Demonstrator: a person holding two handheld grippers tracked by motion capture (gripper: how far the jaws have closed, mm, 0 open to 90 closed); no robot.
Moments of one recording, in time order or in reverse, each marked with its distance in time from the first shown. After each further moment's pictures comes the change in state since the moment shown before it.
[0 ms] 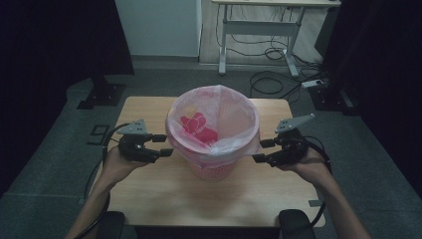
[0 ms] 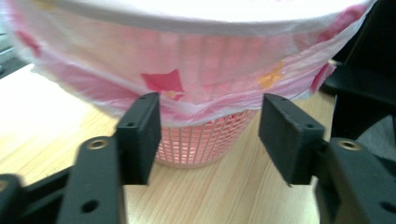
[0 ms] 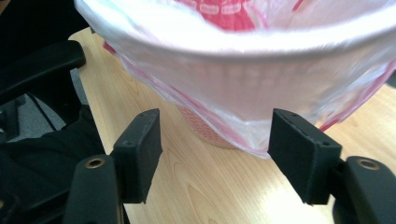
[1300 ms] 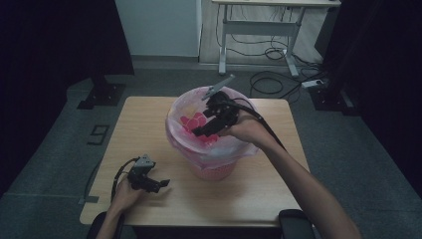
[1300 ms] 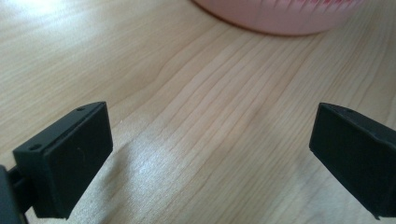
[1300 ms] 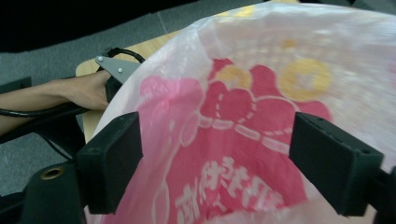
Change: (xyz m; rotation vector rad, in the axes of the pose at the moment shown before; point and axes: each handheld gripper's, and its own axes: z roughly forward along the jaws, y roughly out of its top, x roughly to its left) left arm 0.026 -0.153 0.082 0.181 0.158 -0.130; right arm 0.031 0.152 0.114 0.082 0.074 -0.140
